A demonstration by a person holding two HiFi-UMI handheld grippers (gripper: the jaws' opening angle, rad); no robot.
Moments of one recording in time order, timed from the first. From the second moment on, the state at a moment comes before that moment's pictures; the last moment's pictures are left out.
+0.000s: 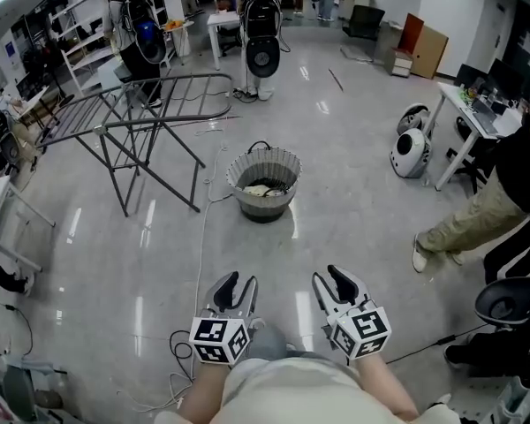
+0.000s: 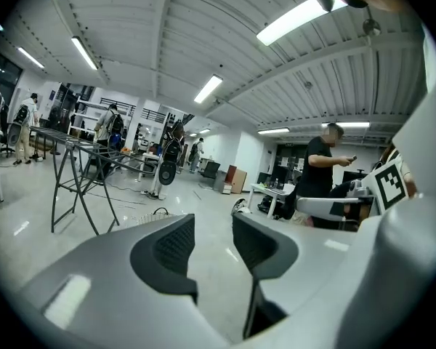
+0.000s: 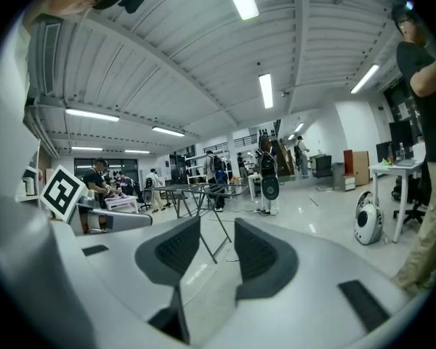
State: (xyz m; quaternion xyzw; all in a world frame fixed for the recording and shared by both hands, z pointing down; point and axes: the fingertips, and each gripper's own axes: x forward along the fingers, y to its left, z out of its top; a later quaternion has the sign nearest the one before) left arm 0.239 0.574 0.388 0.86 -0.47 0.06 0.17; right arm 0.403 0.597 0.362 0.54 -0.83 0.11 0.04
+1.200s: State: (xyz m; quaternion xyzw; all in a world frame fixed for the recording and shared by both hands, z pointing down) left arm 0.240 0.267 0.417 0.87 -0.45 0.09 0.18; right arm 0.383 0.284 0.379 0.51 -0.85 0.14 0.04
